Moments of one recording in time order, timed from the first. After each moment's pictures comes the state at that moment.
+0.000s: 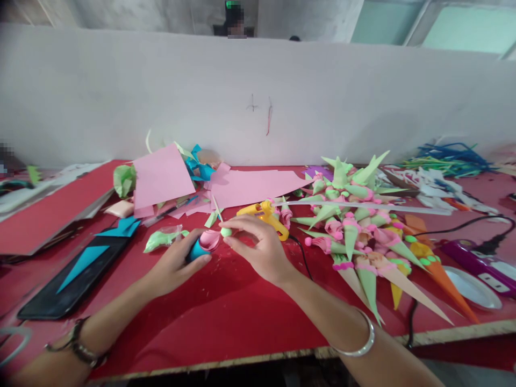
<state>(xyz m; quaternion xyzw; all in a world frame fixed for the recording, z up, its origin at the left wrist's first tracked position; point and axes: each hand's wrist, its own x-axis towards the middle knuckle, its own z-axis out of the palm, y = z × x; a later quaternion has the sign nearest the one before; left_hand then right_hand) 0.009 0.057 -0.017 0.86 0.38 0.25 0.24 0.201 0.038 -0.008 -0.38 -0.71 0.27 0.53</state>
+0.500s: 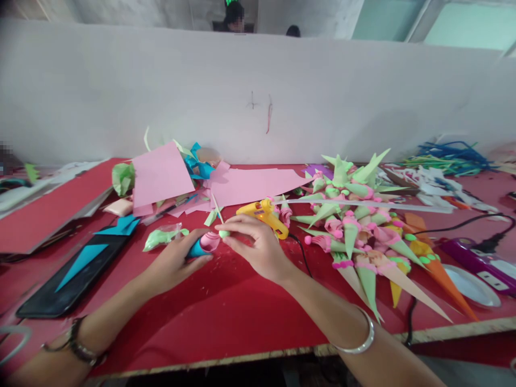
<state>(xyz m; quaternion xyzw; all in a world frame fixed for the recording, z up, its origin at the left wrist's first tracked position) 0.008 0.058 -0.016 0.88 0.39 0.21 0.18 0.203 0.040 -0.006 -0.38 -0.74 0.27 0.48</state>
